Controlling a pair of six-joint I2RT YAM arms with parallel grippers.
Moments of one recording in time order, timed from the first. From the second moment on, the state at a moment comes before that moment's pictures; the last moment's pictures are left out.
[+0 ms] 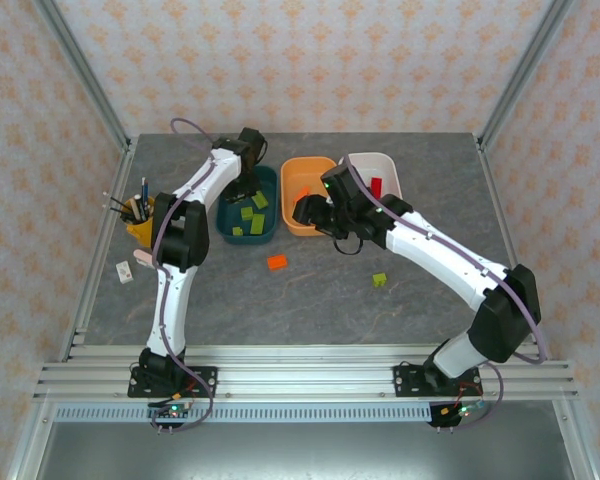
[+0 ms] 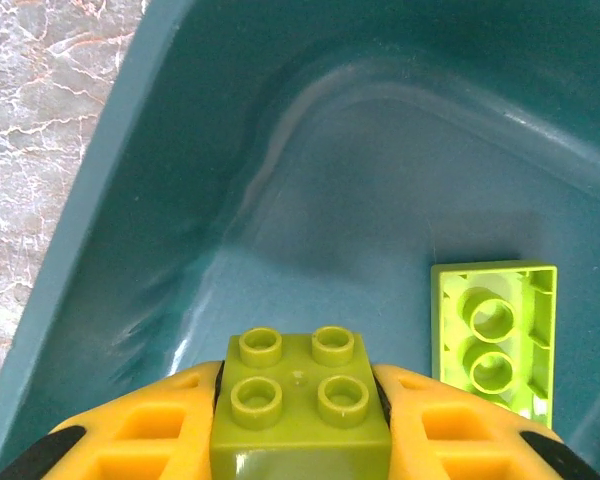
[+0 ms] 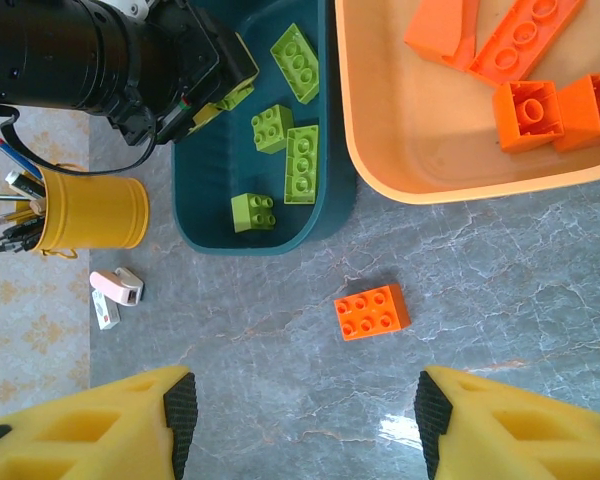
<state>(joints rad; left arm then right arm) -0.23 2.36 2.12 -1.14 -0.24 -0.75 0.71 1.52 1.34 -0.61 -0.11 0.91</state>
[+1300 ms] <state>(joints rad) -0.28 1.10 1.16 -1.11 -0.21 -0.84 0.92 2.18 1.80 -0.97 0.08 0.71</state>
